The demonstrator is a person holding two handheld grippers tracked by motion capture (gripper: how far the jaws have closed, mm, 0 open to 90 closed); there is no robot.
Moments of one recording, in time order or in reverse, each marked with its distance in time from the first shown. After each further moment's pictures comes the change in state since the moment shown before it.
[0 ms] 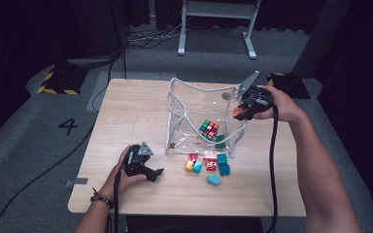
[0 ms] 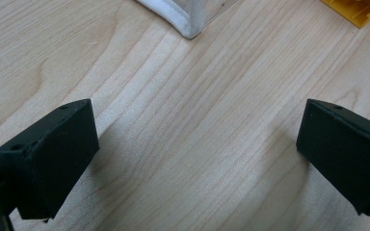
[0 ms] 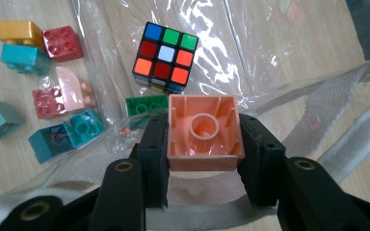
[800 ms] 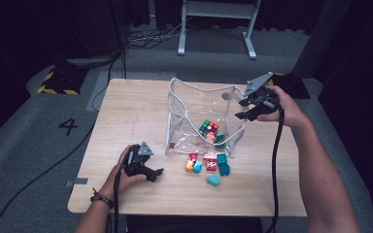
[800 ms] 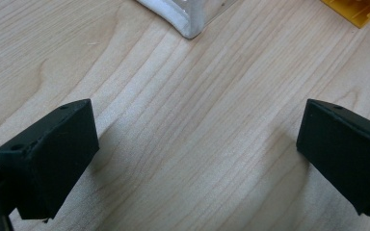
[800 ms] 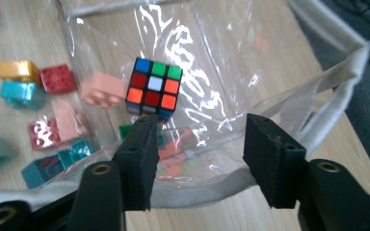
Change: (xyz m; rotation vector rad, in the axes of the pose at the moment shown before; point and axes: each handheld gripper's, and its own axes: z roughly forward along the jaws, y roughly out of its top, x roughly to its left) left arm 0.000 0.000 0.000 0.001 0.000 0.000; right arm 0.008 -0.014 -0.016 -0.183 -0.097 0.027
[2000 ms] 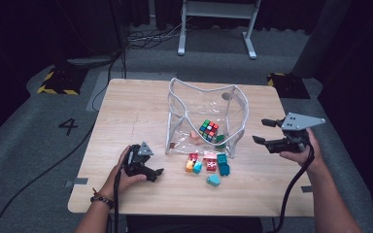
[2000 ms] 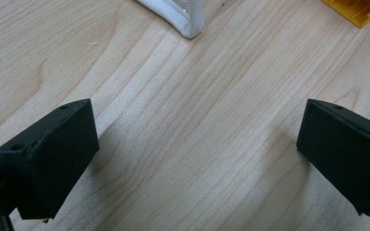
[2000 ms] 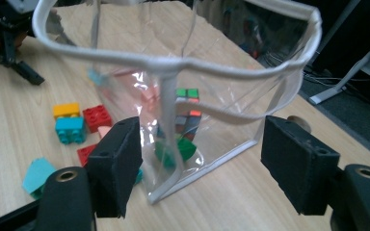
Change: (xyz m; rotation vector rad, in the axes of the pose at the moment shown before) left arm 0.000 0.000 0.001 -0.005 0.000 -0.003; right arm 0.086 -0.098 -0.039 -0.396 -0.137 0.199
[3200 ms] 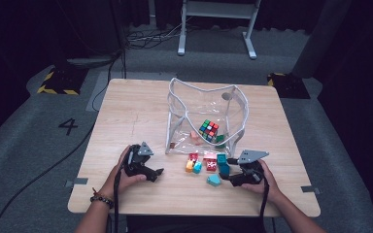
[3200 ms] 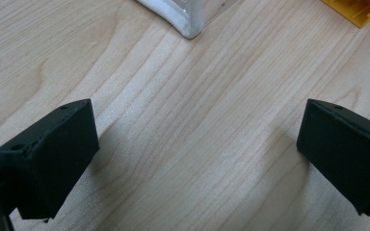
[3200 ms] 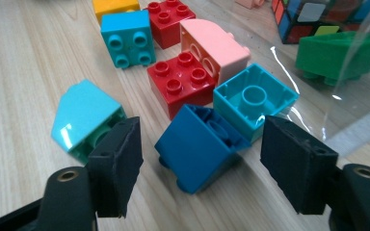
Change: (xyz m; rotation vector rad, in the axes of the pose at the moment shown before) left arm 0.000 0.000 0.000 0.005 -0.003 0.000; right arm 0.085 -0.089 0.109 0.151 0.173 0.157
